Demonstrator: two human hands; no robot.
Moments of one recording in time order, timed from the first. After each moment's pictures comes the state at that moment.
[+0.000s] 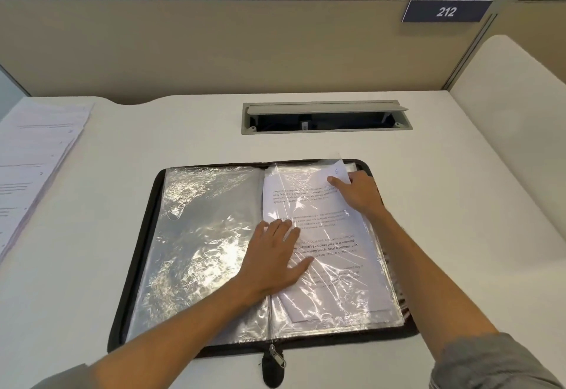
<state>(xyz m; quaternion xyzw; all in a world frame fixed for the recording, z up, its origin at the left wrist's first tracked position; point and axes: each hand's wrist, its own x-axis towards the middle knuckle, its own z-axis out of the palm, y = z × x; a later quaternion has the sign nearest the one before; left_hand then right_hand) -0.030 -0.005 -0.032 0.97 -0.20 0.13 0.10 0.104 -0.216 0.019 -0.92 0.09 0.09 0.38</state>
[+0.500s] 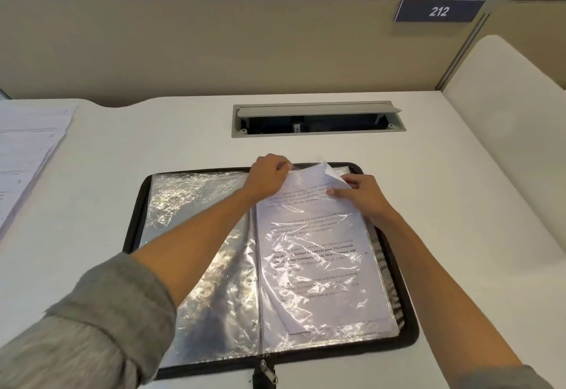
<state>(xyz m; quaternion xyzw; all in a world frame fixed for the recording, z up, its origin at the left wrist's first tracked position) 0.135 -0.011 0.025 0.92 -0.04 -0.04 0.40 0.097 -0.244 0.031 -0.80 0.03 0.14 0.58</state>
